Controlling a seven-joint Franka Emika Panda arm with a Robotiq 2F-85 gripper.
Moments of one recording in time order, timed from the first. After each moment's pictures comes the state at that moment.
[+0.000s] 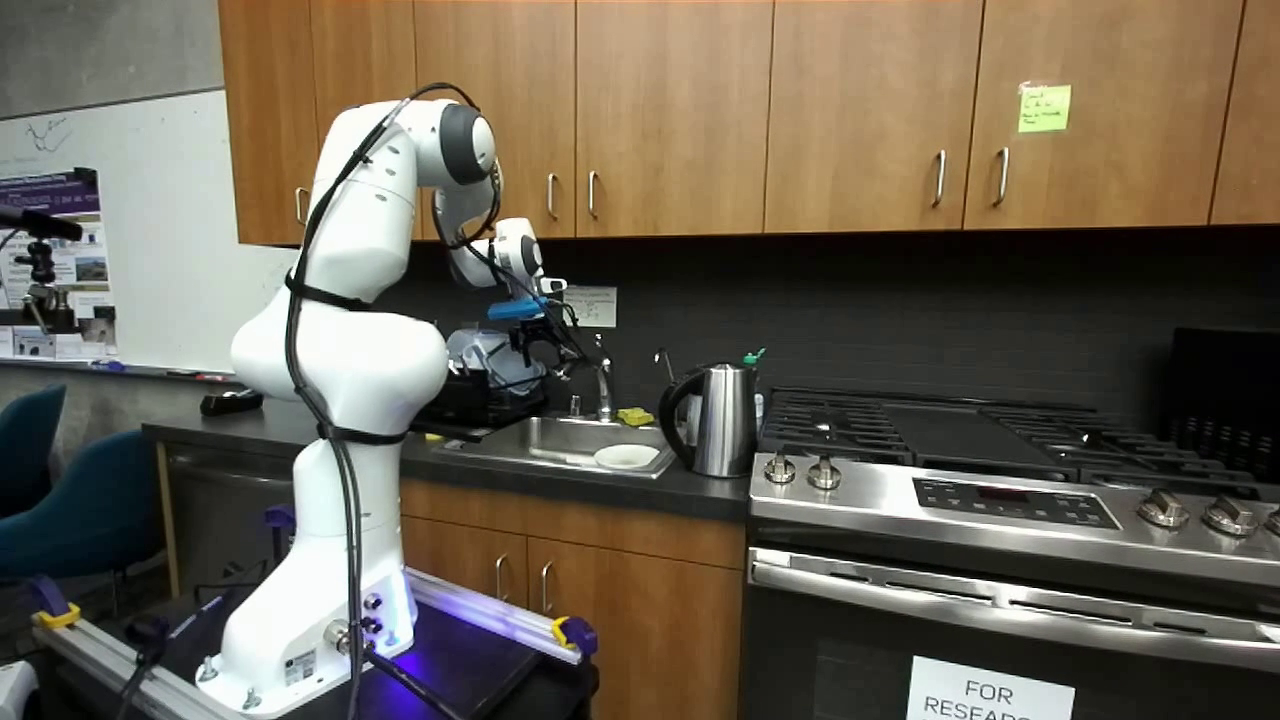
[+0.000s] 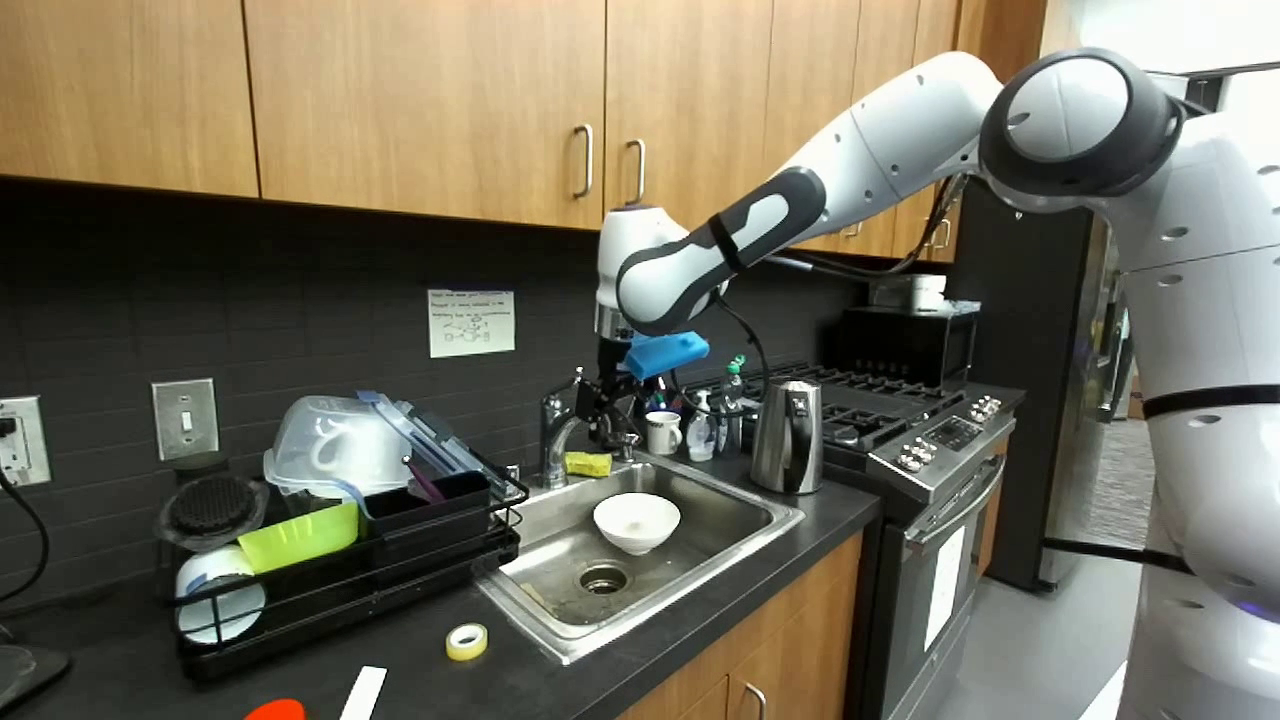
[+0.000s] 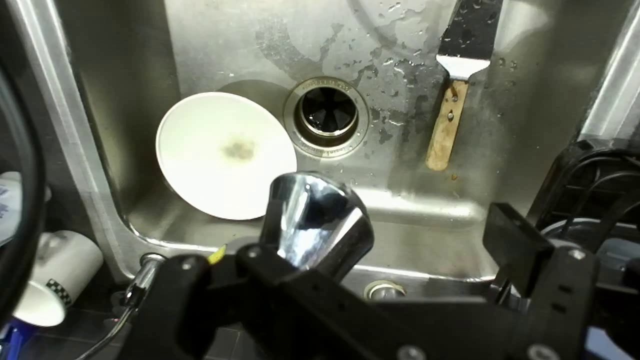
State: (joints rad) arm 0.21 0.26 0.11 -1.84 -0.27 2.30 0.29
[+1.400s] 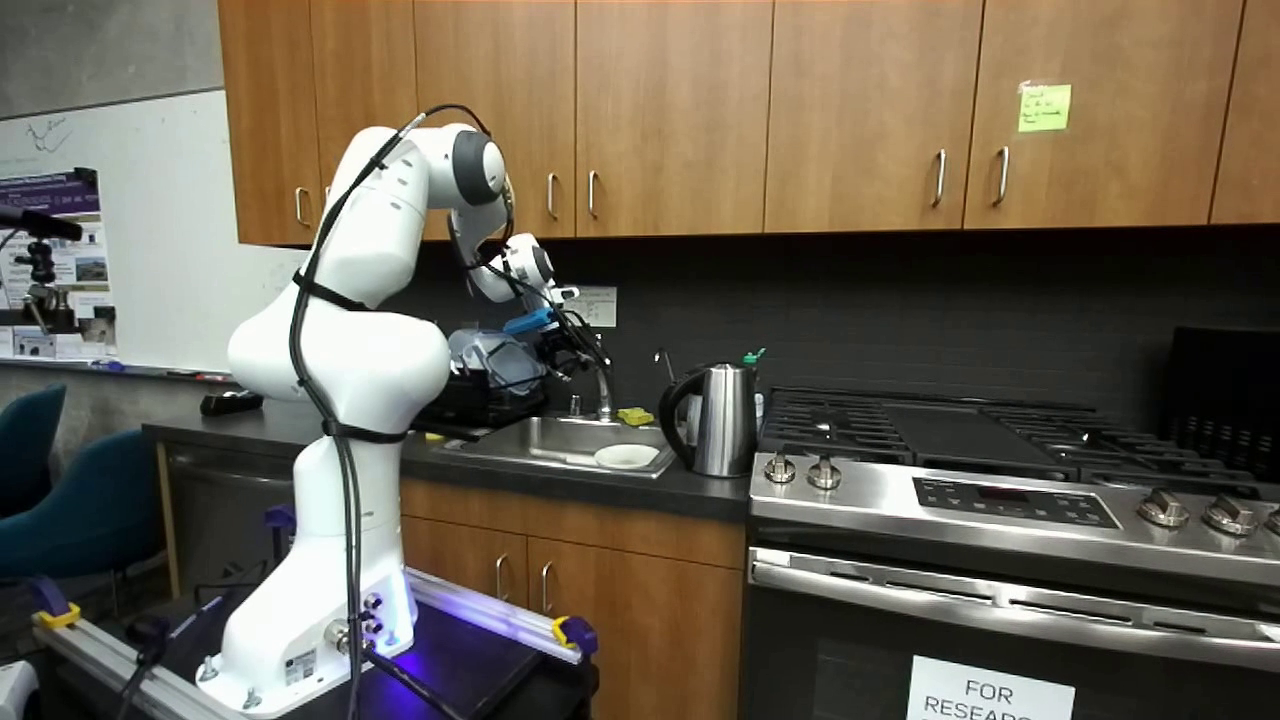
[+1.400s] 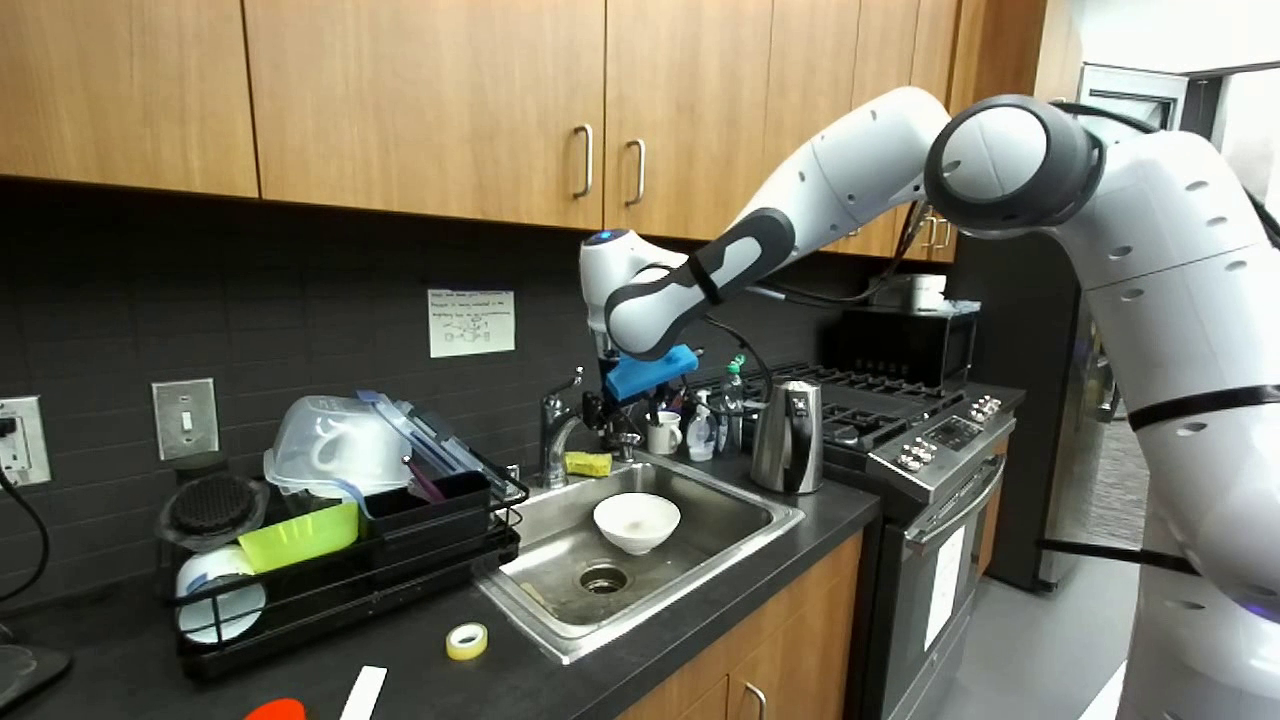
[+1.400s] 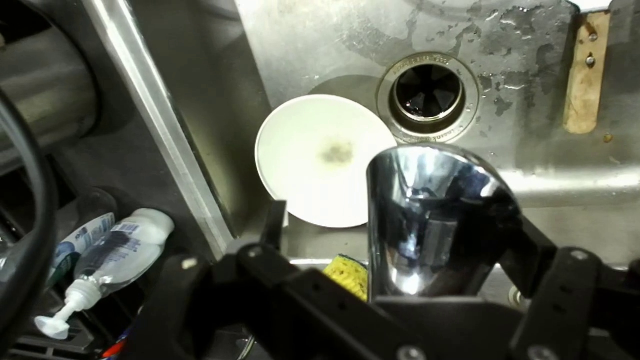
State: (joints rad) arm 0.27 0.39 0.01 -1.70 -0.46 2.20 0.63
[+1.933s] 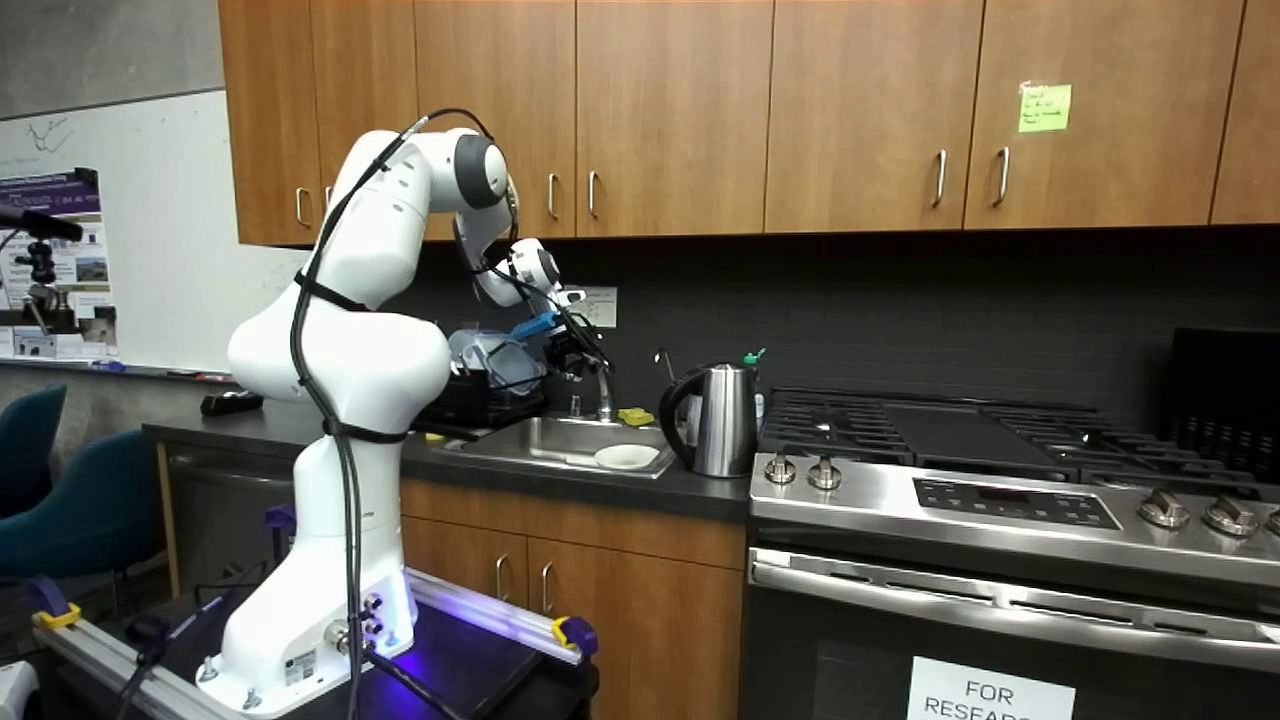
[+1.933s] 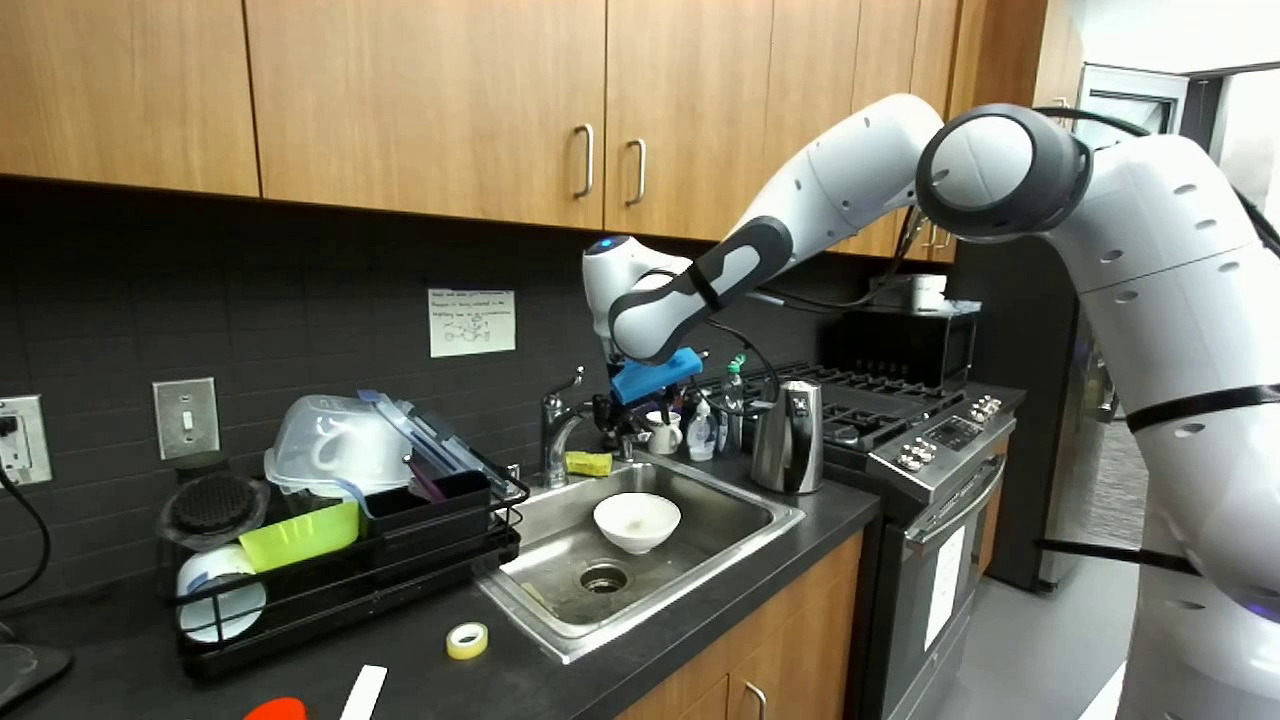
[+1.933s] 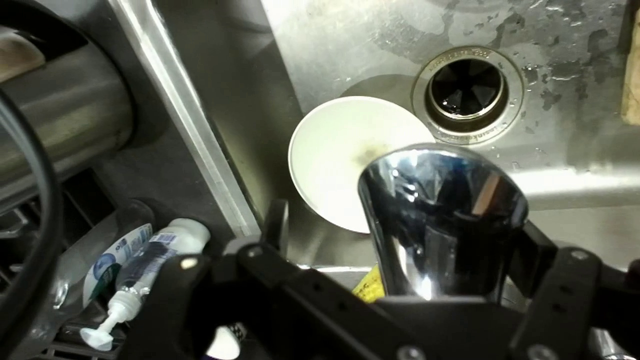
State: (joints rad) arm 0.28 0.41 -0.02 -1.68 -0.49 2.17 0.68
